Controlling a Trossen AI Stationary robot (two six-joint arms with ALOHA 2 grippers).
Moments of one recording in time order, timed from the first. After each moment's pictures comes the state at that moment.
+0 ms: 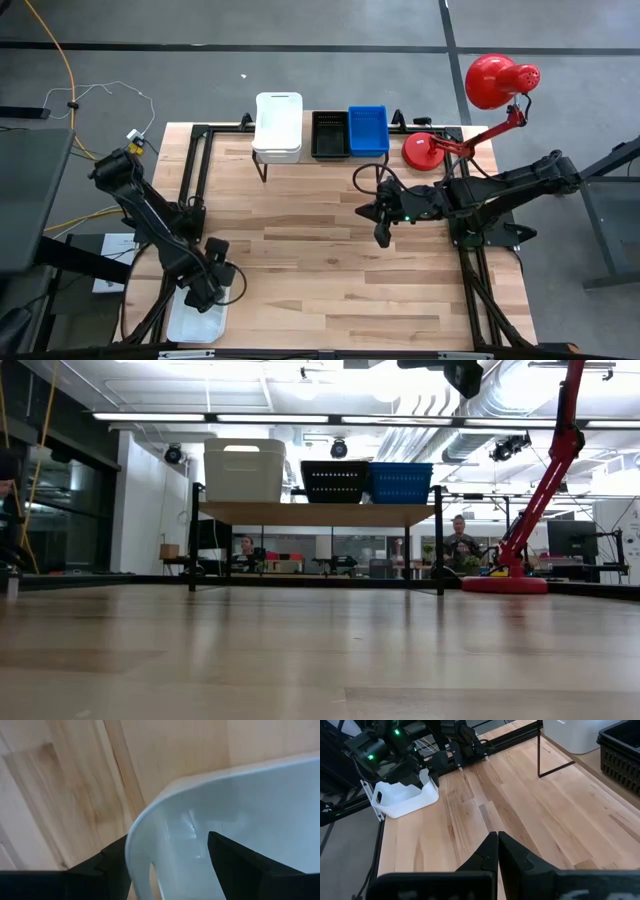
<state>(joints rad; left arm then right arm) -0.80 1.39 0.75 -0.90 -0.05 -0.68 0.25 1.19 1.03 -0.35 0.32 0.49</state>
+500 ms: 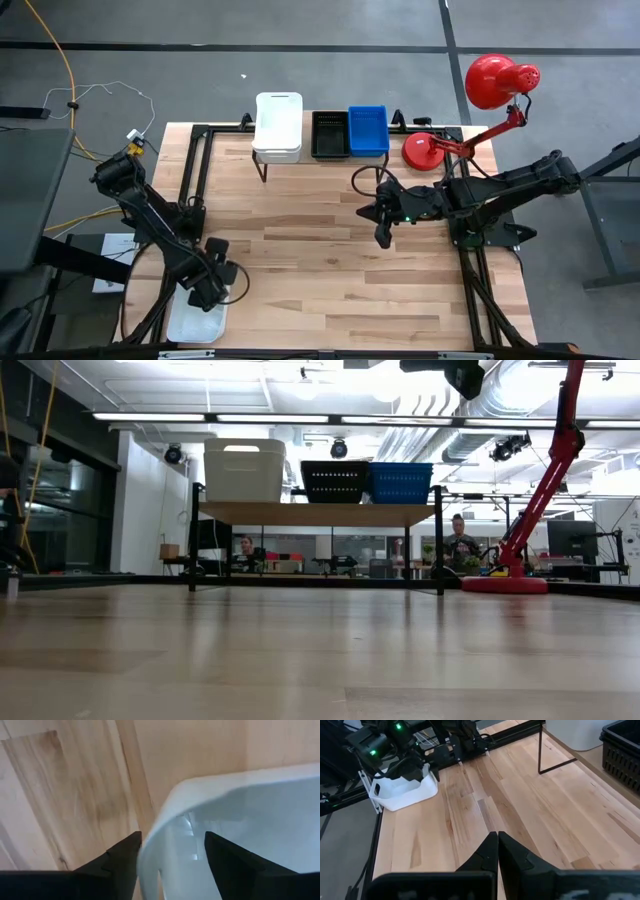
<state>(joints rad) -0.77 1.43 0.75 -0.90 -0.03 -0.72 0.25 1.19 1.03 -0.37 0.31 0.47</state>
